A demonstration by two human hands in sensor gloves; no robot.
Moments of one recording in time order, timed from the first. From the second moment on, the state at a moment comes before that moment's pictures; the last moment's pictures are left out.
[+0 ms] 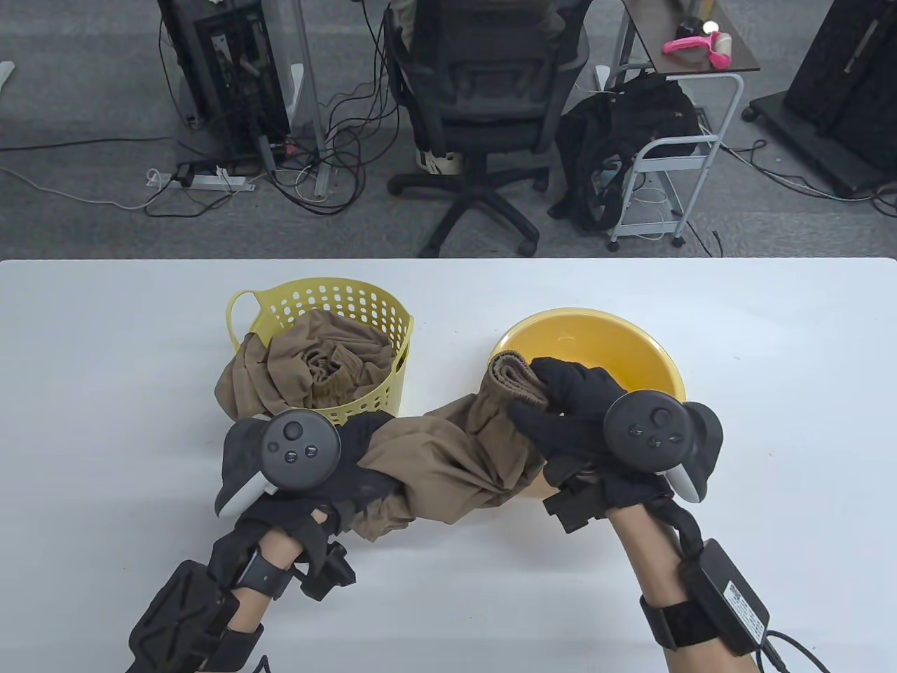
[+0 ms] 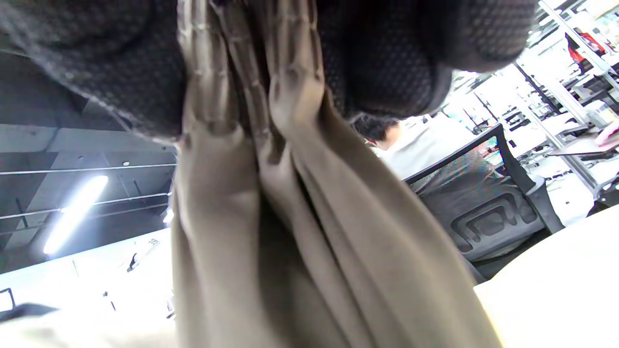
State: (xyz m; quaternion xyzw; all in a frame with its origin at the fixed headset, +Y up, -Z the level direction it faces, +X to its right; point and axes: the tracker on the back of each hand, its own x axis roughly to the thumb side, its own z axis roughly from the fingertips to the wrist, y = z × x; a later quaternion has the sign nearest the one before) left_hand -0.171 -0.576 -0.283 -0.03 -0.23 0.29 0.93; right_hand 0.129 -0.551 -0.298 0.17 -0.19 0.90 0.34
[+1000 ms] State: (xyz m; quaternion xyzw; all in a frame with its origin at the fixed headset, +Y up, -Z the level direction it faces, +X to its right) left_hand -0.131 -0.604 -0.281 0.00 -0.27 0.47 0.84; right_hand 0.079 -0.582 -0.296 0.17 -0.12 0.86 0.46
